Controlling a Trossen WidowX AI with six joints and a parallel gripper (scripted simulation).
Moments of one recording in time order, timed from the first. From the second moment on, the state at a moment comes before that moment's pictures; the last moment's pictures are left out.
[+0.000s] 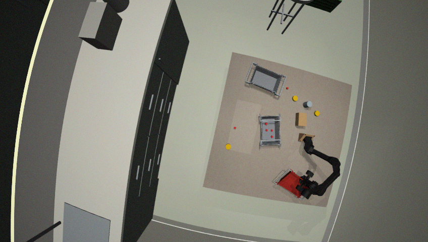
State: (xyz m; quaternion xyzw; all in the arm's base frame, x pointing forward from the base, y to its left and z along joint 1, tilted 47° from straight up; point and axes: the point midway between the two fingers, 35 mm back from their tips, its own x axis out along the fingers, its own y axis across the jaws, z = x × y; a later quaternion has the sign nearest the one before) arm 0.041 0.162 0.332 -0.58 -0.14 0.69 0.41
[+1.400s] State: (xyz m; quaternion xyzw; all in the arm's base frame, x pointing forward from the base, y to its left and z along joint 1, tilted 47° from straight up) arm 0.091 0.175 0.322 -0.60 -0.08 0.68 0.42
